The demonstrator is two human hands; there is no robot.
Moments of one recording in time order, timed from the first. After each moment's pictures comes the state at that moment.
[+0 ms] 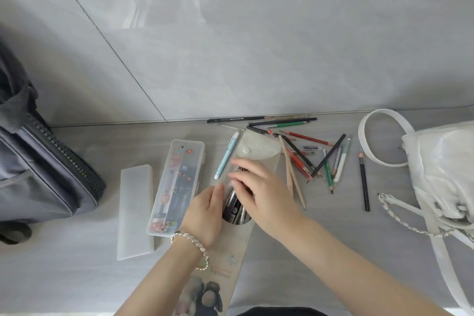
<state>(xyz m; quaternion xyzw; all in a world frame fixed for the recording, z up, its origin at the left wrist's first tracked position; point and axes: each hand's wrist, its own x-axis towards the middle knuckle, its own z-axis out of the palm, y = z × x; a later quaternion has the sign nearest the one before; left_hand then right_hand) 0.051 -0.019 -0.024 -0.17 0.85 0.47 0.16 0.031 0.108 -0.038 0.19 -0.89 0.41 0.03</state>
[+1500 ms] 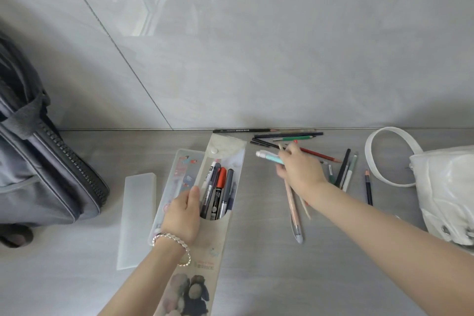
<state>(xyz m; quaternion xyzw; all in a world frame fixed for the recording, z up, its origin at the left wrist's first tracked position) 0.033 -0.051 -0.034 -0.28 0.85 0.42 0.13 -0.055 0.166 -0.072 0.11 -0.98 0.06 -0.12</state>
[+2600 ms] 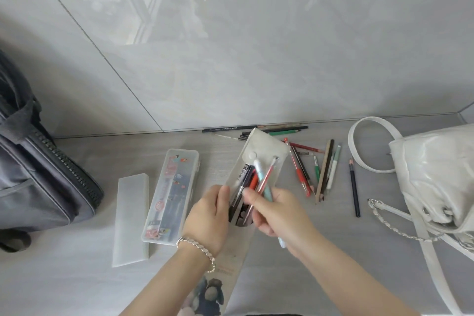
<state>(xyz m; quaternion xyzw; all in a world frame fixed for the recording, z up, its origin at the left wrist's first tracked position) 0.054 0.008 -0.013 -0.13 0.89 0.42 0.10 0.053 0.140 0.006 -0.15 -0.67 0.68 -0.26</state>
